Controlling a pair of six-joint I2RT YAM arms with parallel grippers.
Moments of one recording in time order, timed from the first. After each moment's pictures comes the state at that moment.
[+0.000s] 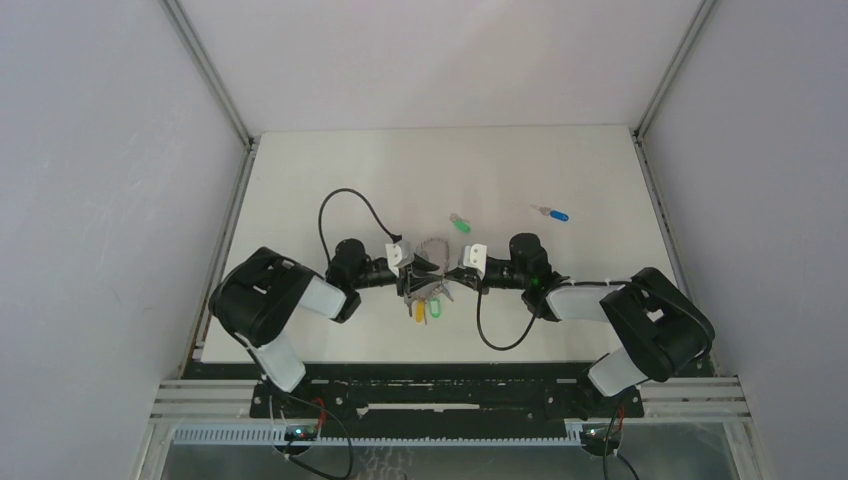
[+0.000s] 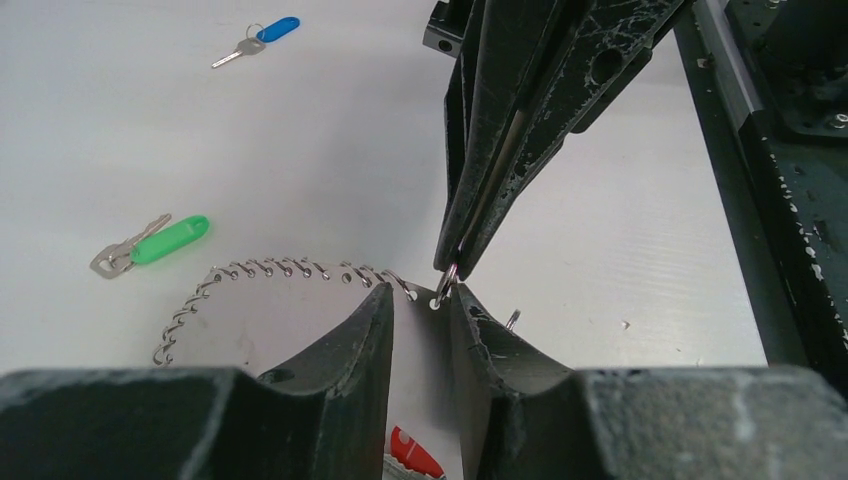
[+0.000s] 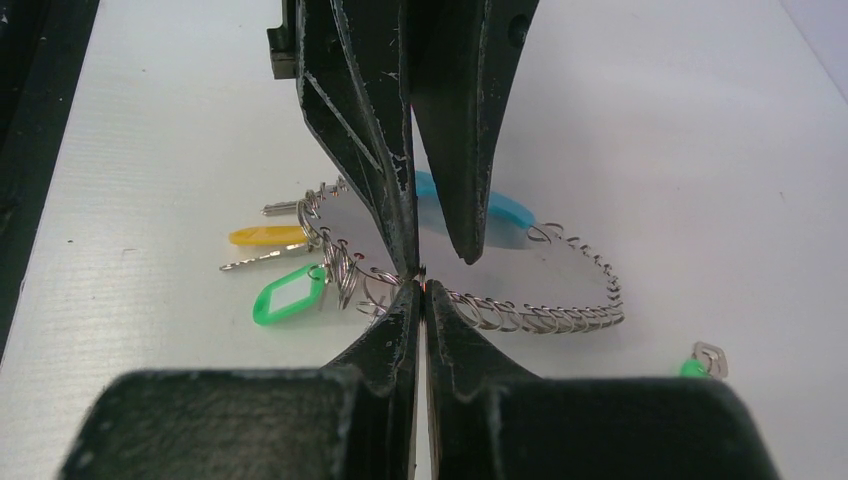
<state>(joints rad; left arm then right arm) -0.52 1.72 0.43 1.20 0.87 0.09 0.57 1.51 0.47 0.72 -0.77 -0.48</state>
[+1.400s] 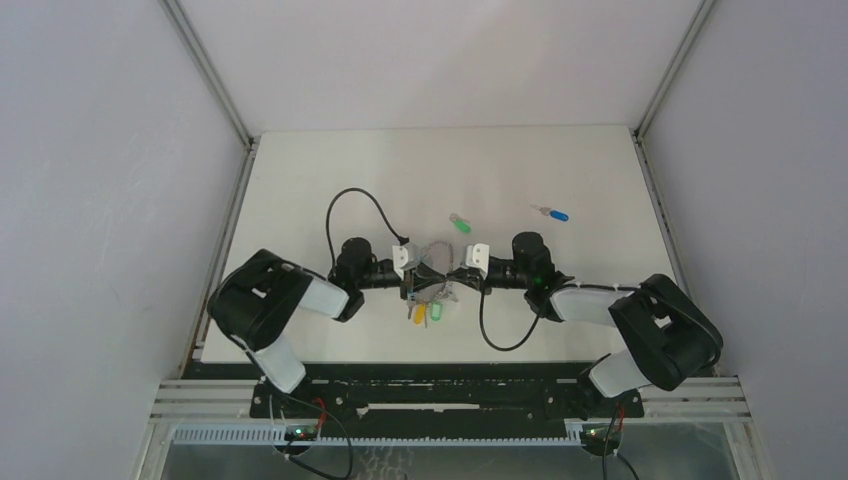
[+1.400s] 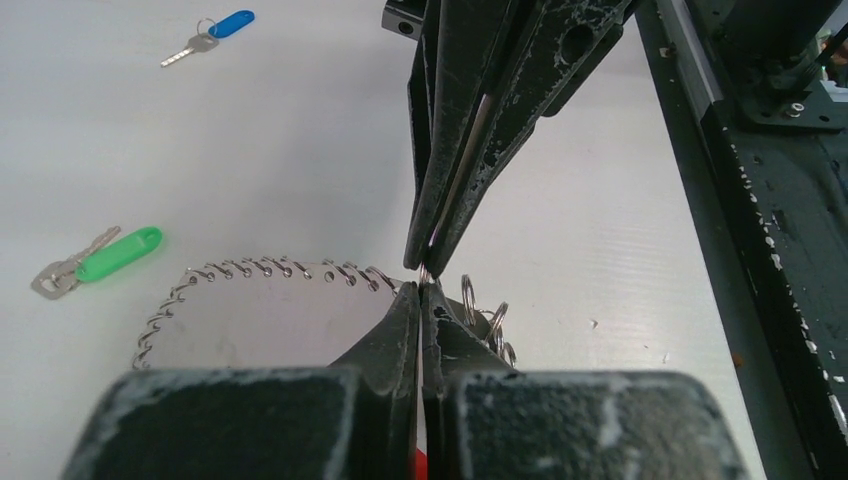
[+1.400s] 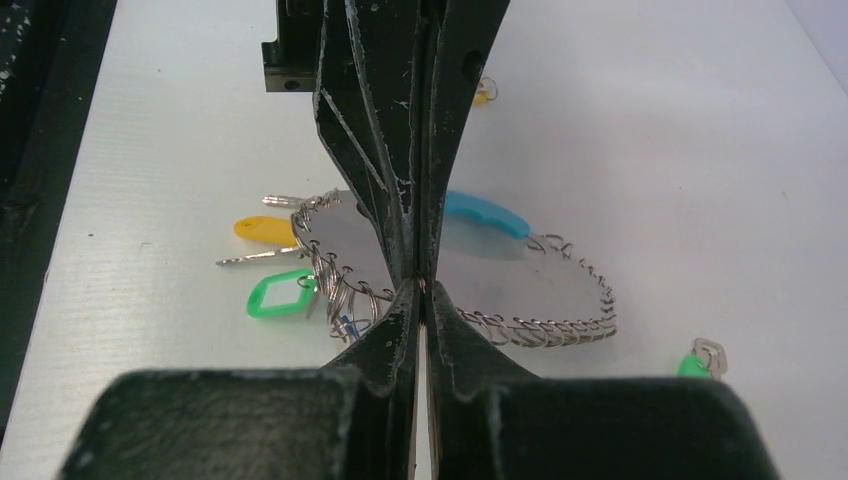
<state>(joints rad) -0.55 1.73 0.45 1.15 0.90 0.09 0.57 1.47 0.47 0.67 -0.79 -0.49</state>
